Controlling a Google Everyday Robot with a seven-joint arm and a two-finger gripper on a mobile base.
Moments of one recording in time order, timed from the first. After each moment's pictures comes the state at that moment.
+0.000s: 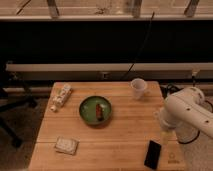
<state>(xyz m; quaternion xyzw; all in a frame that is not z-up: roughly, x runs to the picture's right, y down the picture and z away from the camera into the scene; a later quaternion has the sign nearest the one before) 0.265 0.202 0.689 -0.30 -0.02 0.00 0.95</state>
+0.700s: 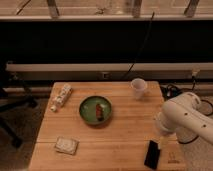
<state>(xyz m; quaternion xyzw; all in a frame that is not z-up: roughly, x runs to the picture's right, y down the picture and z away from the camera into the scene) 0.256 0.224 0.700 -0.31 -0.04 -0.02 0.95</state>
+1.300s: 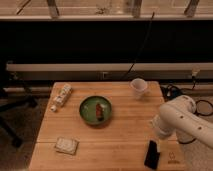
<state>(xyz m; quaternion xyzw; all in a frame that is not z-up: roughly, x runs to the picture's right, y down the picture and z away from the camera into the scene) 0.246 0.241 0.706 -0.32 -0.06 -0.07 0.94</state>
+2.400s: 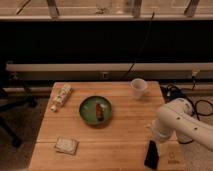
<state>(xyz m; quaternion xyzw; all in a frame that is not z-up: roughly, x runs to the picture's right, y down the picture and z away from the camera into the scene) 0.245 0.264 0.714 -0.34 -0.09 -0.13 0.93</state>
